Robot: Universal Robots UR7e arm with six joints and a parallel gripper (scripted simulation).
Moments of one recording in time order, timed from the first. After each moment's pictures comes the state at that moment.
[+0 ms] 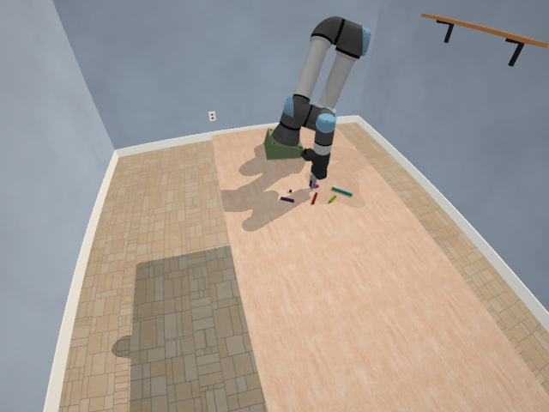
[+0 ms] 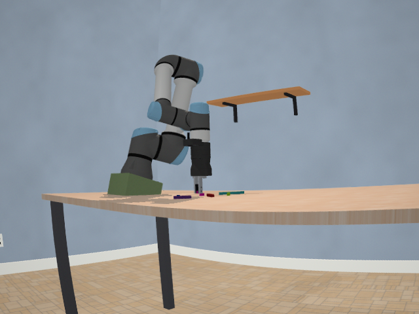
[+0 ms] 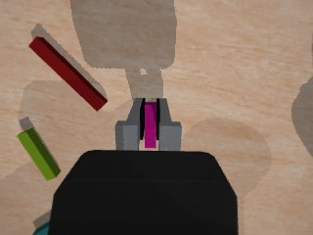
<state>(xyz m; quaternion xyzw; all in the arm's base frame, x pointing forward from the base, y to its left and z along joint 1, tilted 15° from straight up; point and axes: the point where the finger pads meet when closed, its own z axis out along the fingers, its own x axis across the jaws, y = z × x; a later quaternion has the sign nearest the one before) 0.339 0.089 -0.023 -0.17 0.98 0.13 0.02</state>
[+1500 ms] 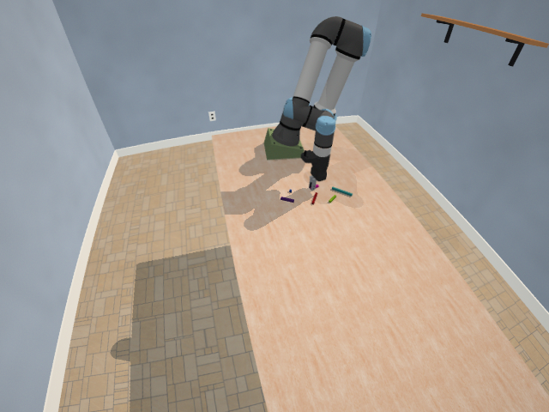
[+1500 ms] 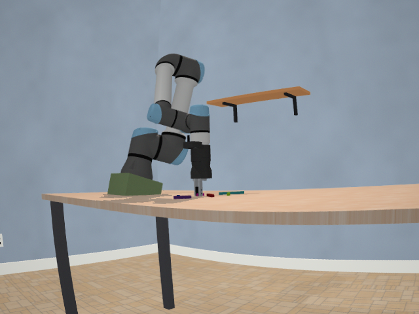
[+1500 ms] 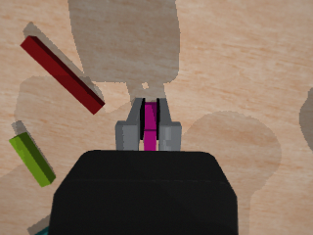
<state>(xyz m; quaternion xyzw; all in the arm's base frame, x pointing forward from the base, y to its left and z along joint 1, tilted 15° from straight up) 0.339 0.091 -0.032 -0.17 0.98 0.13 0.02</state>
